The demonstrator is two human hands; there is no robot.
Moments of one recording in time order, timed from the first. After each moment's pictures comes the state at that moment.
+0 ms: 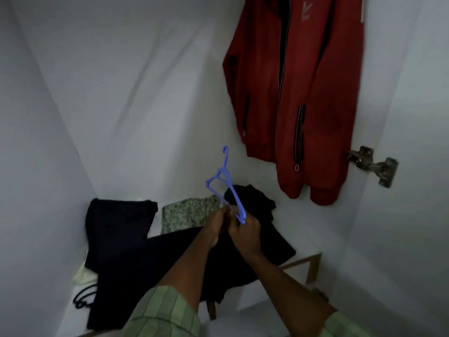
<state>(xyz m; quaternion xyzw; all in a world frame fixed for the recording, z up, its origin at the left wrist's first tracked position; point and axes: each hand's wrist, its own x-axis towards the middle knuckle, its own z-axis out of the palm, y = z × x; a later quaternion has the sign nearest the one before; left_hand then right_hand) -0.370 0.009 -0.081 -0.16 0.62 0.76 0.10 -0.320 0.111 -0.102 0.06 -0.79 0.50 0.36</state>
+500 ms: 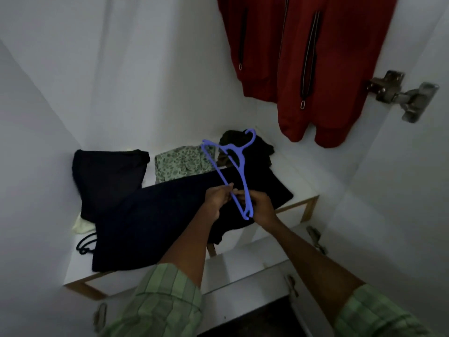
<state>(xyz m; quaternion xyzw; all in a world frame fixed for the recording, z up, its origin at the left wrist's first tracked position) -0.337 0.017 -0.166 -0.20 0.65 0.73 0.10 -0.305 0.171 -0.202 0.04 -0.69 0.72 -0.04</state>
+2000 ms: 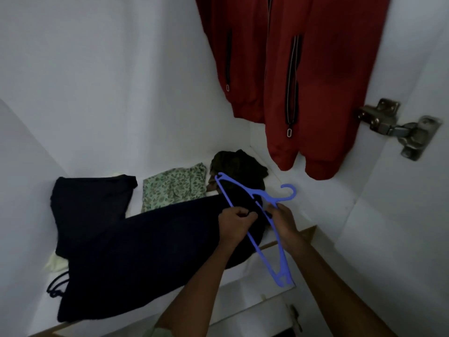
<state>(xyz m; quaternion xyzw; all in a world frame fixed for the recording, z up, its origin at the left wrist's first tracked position) -0.335 0.101 -0.158 -0.02 0.86 0.51 -0.05 -0.345 0.254 -0.172 -0.20 -0.72 0.67 -0.02</state>
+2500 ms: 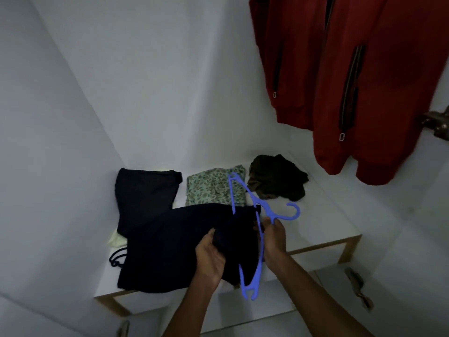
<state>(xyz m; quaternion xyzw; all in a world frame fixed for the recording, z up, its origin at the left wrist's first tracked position) -0.233 -0.038 -0.144 -0.20 0.32 0.92 -0.04 -0.302 0.105 -0.173 -0.20 -0.61 0.77 -0.03</state>
